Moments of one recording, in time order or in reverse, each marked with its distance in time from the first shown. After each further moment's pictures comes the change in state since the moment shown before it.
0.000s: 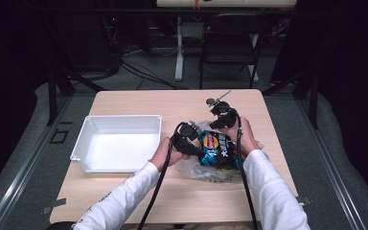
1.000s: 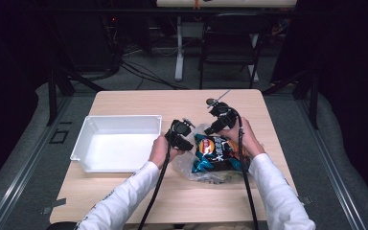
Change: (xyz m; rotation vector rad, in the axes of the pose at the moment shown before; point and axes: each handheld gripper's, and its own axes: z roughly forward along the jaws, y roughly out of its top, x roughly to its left) left arm 0.035 -0.005 0.013 0.021 0.243 -0.125; right arm 0.010 -0.001 -0.012 0.026 0.092 -0.020
